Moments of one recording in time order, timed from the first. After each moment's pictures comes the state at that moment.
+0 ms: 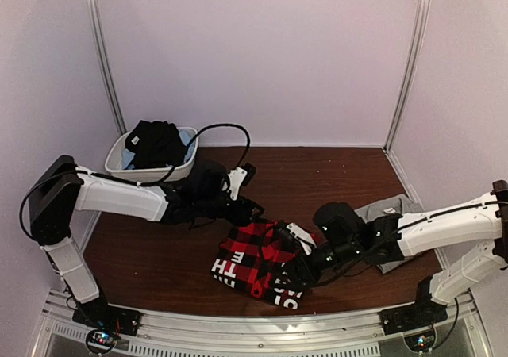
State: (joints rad) left arm -0.87 1.76 1.02 0.18 0.12 -0.21; right arm 1.11 1.37 0.69 -0.05 -0.37 0.51
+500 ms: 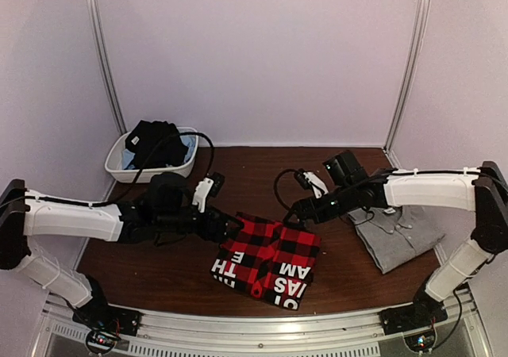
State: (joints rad) left arm -0.87 1.40 0.71 0.20 0.21 -0.37; right arm 0.69 1.52 0.97 -0.28 -0.37 0.30
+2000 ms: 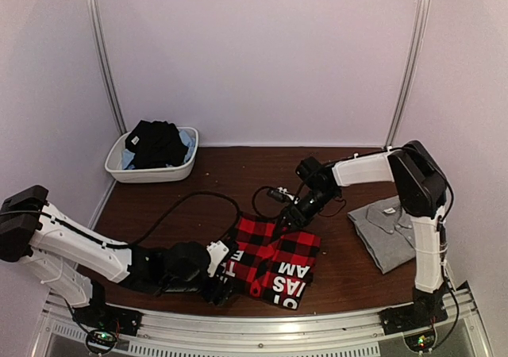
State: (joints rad) left arm -1.29 1.44 0.51 0.18 -0.20 -0.41; right arm 0.56 2.13 1.45 -0.64 -0.84 -0.16
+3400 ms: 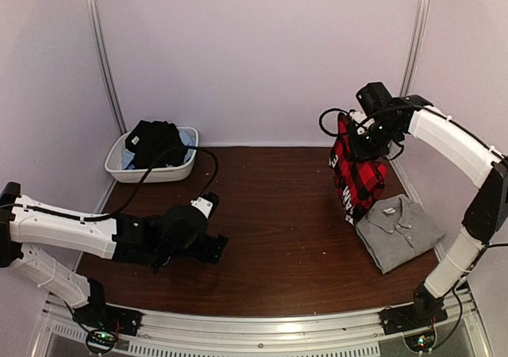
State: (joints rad) left arm -1.19 1.32 0.73 -0.18 -0.55 -0.45; right arm 0.39 1.62 1.61 -1.00 0.04 0.18
